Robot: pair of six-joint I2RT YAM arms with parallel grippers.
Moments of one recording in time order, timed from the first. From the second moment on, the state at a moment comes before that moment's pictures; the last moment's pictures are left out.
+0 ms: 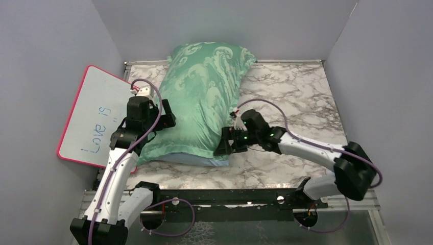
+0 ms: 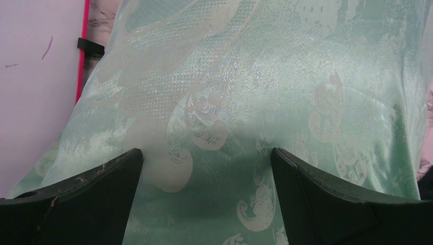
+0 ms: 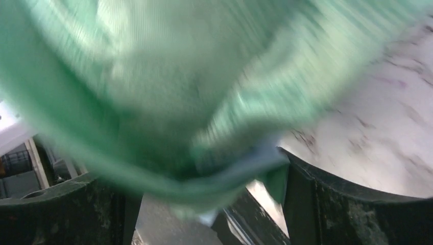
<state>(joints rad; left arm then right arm) -0.17 0.90 0.94 -0.65 -0.01 -0.35 0.79 1.32 0.79 -0.17 -0.45 0.68</state>
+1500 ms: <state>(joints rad) -0.15 0.86 0.41 -0.05 0.64 -0.70 0.92 1.07 1.04 -0.42 -0.09 0.44</state>
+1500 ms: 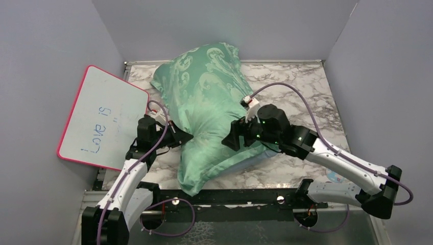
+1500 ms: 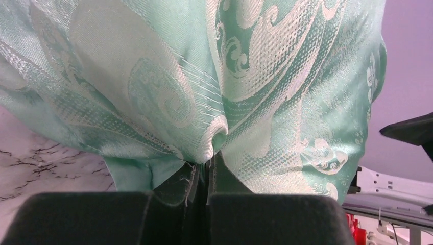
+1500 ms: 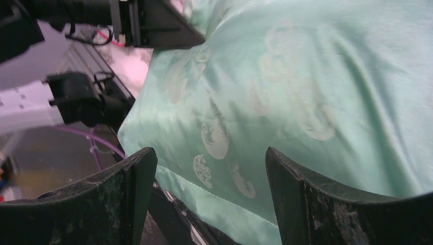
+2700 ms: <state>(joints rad) -0.15 1.11 0.92 -0.46 0.02 -0.46 1.18 1.16 0.69 -0.15 0.50 0.61</state>
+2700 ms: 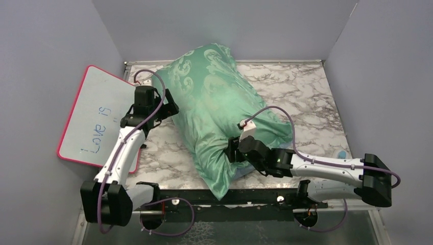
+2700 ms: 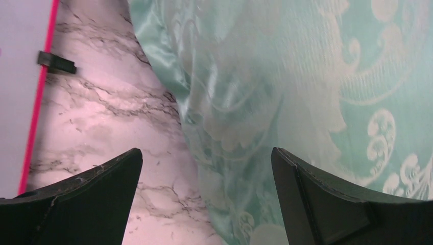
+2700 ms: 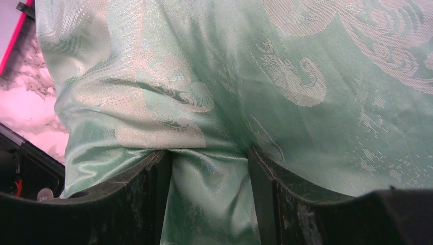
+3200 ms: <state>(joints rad) 0.04 1.49 0.81 0.13 0.61 -0.62 1.16 1.03 0.70 -0.23 0.34 0.59</state>
